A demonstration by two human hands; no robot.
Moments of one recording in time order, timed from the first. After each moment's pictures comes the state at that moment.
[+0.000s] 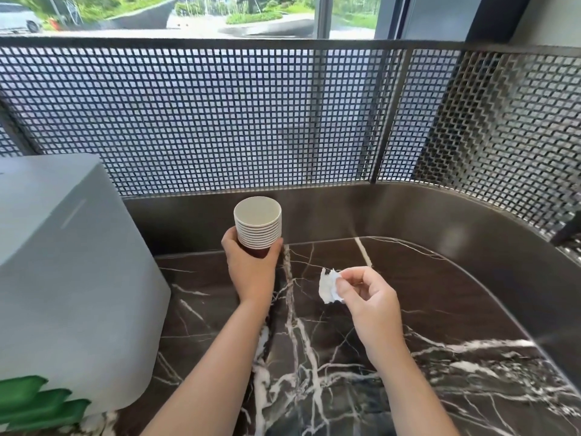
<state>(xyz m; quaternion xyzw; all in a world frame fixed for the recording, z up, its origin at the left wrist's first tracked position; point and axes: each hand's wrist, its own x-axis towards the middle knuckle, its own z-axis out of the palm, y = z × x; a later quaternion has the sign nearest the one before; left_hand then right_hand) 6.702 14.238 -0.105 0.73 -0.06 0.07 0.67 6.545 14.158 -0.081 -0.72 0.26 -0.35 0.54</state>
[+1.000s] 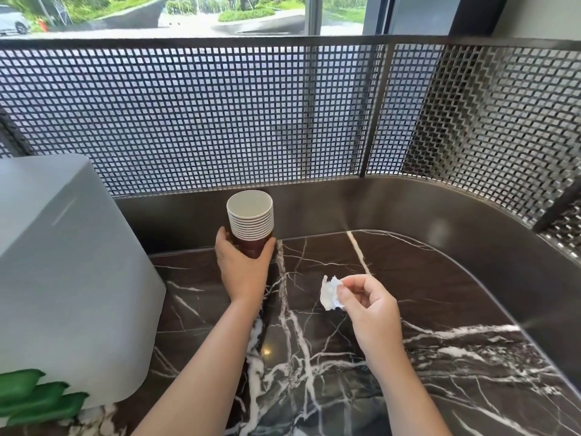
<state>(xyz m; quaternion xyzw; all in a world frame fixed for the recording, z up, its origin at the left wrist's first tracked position) 6.700 14.245 -0.110 0.79 -0.06 0.07 0.61 6.522 14.165 -0.086 -0.71 0.30 -0.34 0.55</state>
